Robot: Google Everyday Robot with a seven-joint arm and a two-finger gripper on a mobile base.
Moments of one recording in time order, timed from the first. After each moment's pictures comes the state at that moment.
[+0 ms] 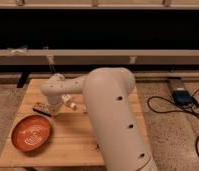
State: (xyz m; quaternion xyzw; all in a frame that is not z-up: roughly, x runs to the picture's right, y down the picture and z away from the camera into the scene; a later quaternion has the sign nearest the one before) arm -0.278 0.144 0.883 -0.11 -0.35 -0.72 0.59
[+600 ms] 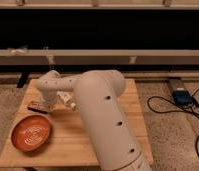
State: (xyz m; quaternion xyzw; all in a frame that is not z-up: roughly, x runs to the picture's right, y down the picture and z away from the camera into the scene) arm -0.314 0.127 0.898 -0.10 -0.36 -0.73 0.57
